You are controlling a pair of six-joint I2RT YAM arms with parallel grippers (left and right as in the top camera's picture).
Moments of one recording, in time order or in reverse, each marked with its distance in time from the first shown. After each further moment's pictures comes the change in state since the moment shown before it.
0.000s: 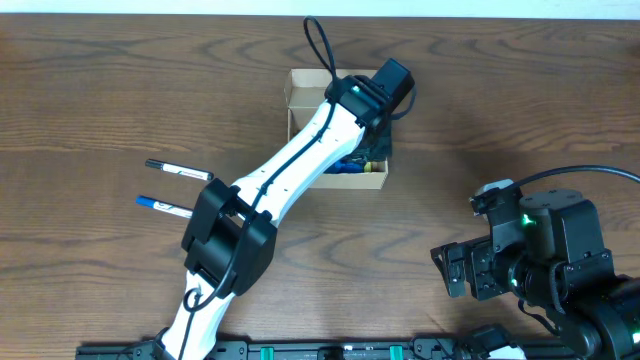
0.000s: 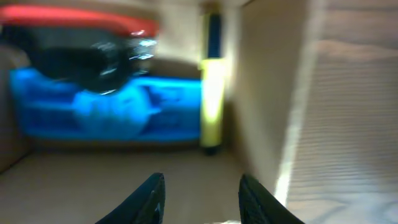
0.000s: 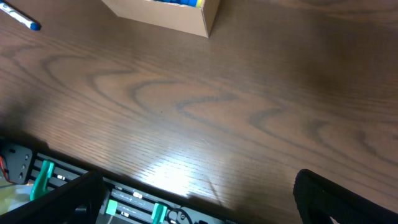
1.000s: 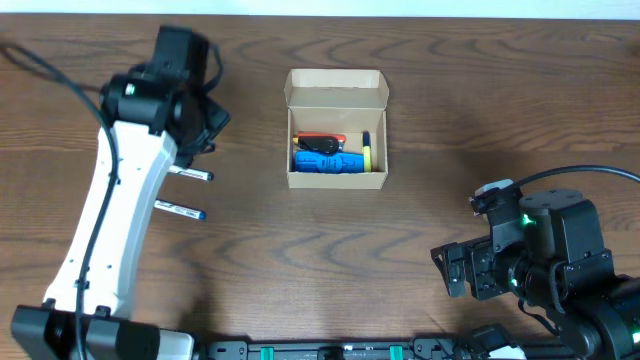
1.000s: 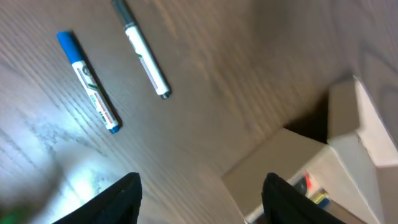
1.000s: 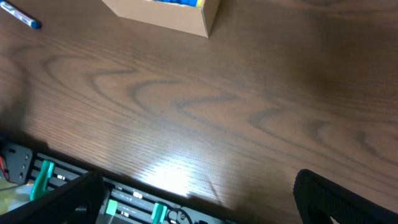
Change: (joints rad) left arm 0.561 -0.607 -0.474 -0.006 -0.109 -0.293; right arm 0.000 0.000 0.000 0.000 0.000 0.000
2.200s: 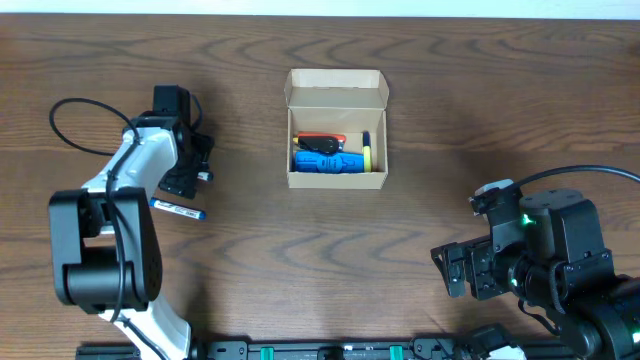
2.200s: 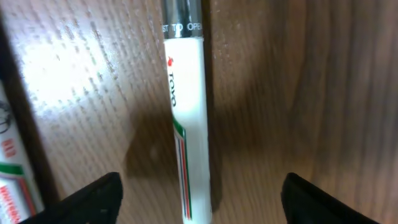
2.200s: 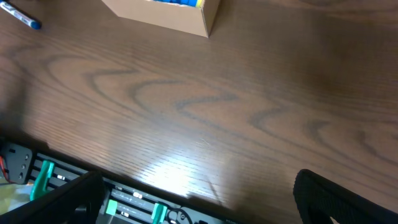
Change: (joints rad) left arm 0.177 0.314 -0.368 0.528 0.071 -0.201; right arm 0.000 0.000 0.000 0.000 0.000 0.000
